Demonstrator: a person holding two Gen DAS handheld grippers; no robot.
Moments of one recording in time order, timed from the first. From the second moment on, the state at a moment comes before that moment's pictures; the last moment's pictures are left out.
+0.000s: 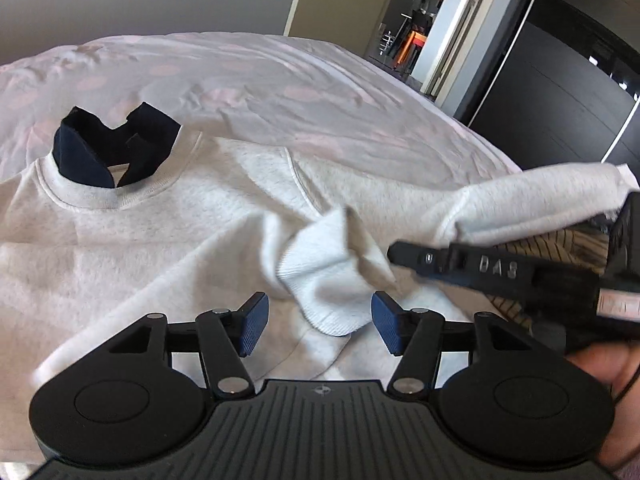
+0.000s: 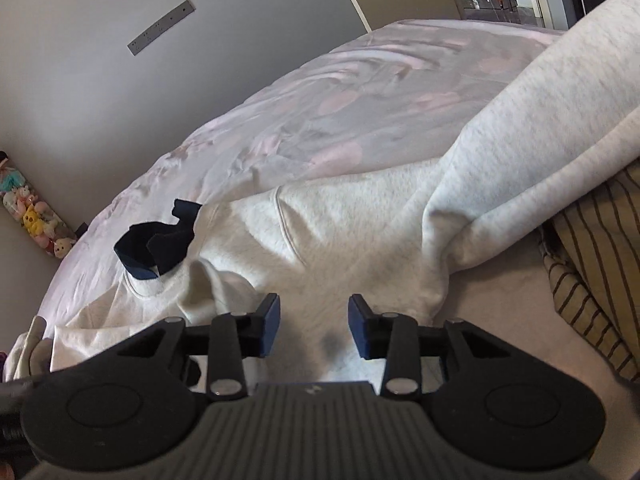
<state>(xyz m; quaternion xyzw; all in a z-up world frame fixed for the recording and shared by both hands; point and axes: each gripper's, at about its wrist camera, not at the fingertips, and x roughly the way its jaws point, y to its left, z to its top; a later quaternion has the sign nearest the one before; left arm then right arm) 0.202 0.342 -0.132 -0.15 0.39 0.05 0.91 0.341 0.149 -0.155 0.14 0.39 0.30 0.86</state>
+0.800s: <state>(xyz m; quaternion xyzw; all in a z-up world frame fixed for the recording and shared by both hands) 0.061 0.467 -0.178 0.00 0.47 0.32 0.83 0.340 0.180 -0.181 0.14 0.41 0.28 0.86</state>
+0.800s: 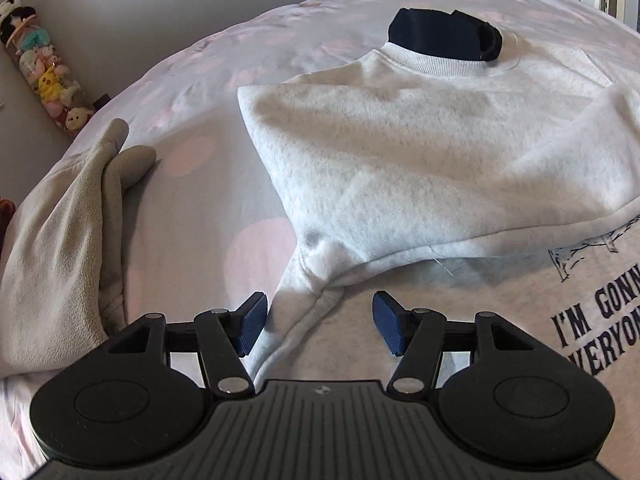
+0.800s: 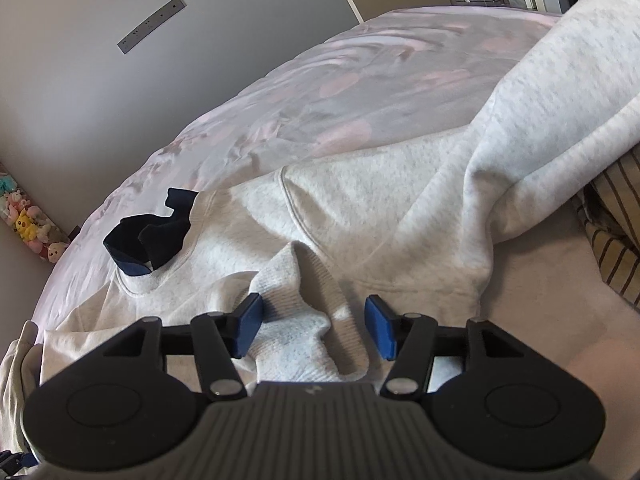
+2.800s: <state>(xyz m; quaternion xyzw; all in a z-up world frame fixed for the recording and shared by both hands) 0.089 0.646 -0.154 -0.28 0.32 0.28 0.86 0.338 0.192 -0.171 0.14 0.41 0.32 0.85</state>
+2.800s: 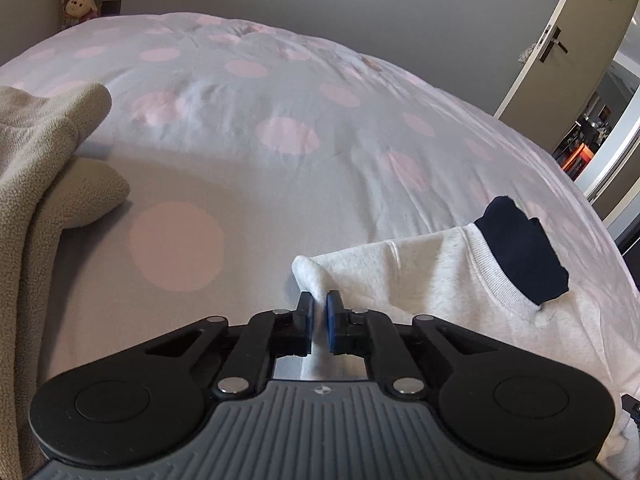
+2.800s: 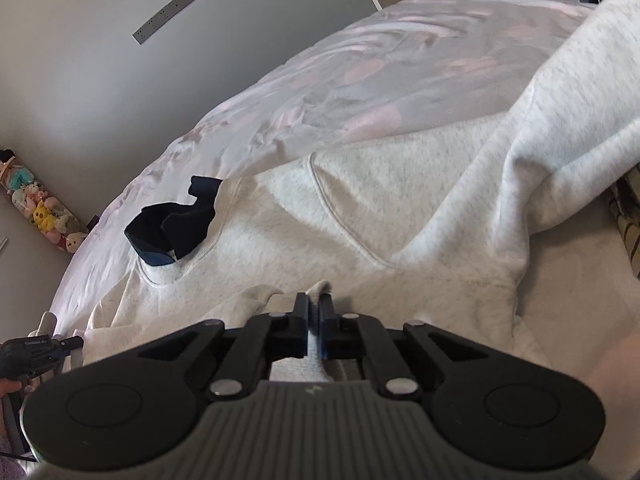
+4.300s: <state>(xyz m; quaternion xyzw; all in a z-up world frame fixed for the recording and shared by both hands) 0.051 0.500 -0.179 -0.04 0.41 0.33 0.85 0.350 0.216 -0.178 0.15 0.41 0.28 0.86</state>
